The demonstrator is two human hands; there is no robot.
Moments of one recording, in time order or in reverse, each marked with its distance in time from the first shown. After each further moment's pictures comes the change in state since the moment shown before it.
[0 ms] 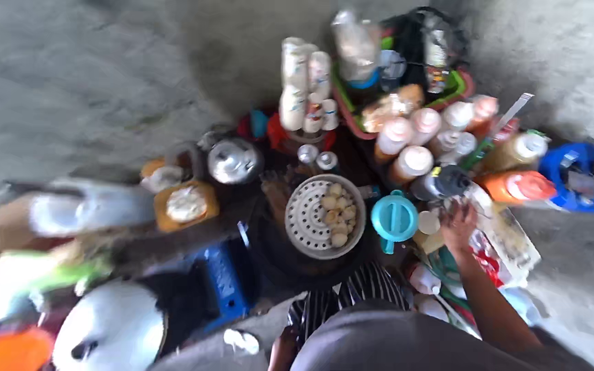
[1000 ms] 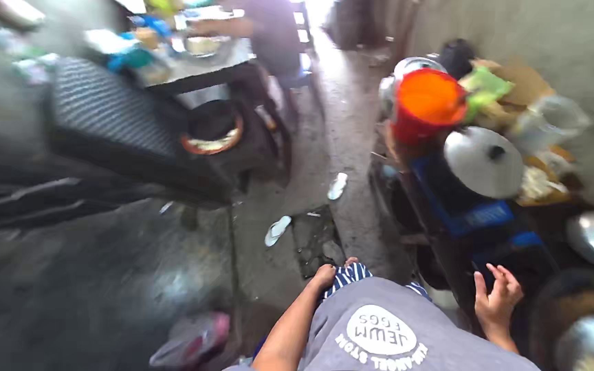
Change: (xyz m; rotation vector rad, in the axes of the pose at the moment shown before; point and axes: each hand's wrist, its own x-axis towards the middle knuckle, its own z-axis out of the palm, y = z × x) left_hand -0.157 -0.322 0.171 -1.158 0.156 -0.348; right_hand -0.397 -0.348 -0.009 0.432 -0.584 -1.518
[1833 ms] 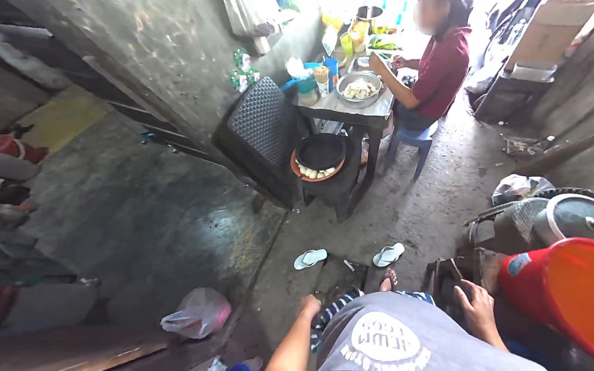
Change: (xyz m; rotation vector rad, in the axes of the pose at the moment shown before) left_hand 0.060 -0.025 -0.207 -0.546 0.281 -0.542; right_hand 0.329 -0.208 0.306 0.165 -0.762 -0.323
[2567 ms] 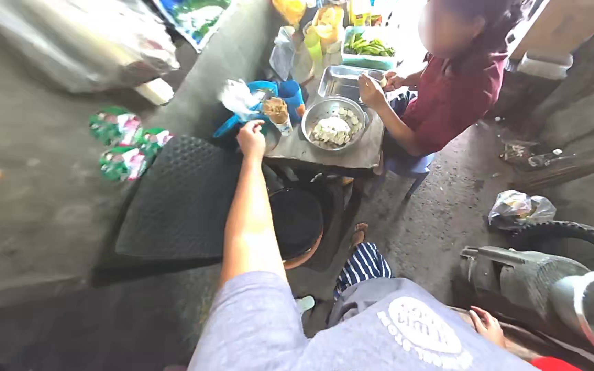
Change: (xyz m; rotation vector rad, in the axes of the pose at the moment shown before) left_hand 0.108 0.485 -0.658 -0.329 0.990 0.832; right_hand 0.319 -0.069 0.011 0.047 -0.054 0.519
